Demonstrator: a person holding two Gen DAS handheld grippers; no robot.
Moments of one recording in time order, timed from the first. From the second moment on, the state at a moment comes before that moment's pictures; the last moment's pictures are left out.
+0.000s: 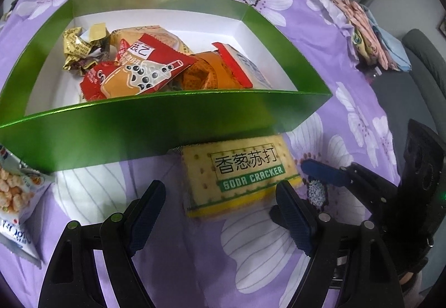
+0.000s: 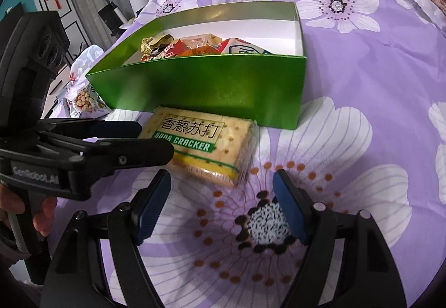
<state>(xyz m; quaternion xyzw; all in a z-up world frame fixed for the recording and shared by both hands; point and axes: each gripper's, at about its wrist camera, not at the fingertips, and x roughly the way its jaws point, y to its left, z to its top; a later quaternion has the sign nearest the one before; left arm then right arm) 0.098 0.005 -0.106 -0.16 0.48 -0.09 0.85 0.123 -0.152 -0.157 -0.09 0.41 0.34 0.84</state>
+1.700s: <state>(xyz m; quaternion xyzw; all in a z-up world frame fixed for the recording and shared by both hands) 0.041 -0.009 -0.028 -0.11 0.40 -0.11 0.90 0.048 -0.155 -0.084 -0.09 0.32 0.35 0.87</state>
